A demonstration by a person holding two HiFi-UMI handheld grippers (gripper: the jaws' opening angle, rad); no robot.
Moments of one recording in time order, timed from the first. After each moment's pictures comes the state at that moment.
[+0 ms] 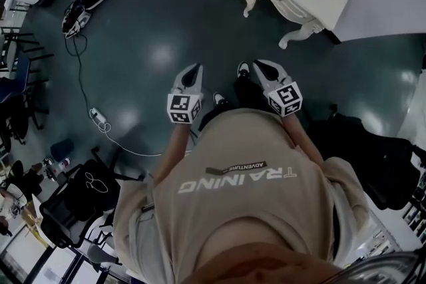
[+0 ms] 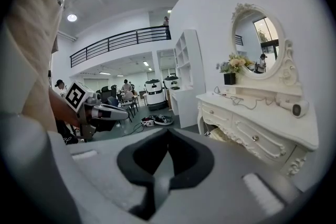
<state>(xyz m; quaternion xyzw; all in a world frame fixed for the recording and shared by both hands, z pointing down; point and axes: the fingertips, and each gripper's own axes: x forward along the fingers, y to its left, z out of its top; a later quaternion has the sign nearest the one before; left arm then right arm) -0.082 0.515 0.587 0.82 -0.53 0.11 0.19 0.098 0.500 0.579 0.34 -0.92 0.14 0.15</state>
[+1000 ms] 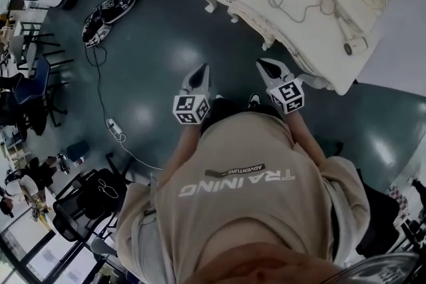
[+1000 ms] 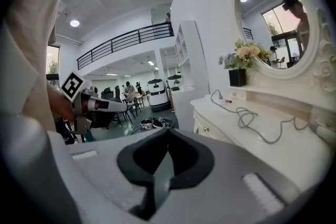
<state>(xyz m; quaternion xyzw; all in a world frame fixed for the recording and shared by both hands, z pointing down) -0.088 0.222 0.575 0.77 -0.59 0.08 0.22 0.080 0.188 0.598 0.28 -0.94 0.15 0.15</state>
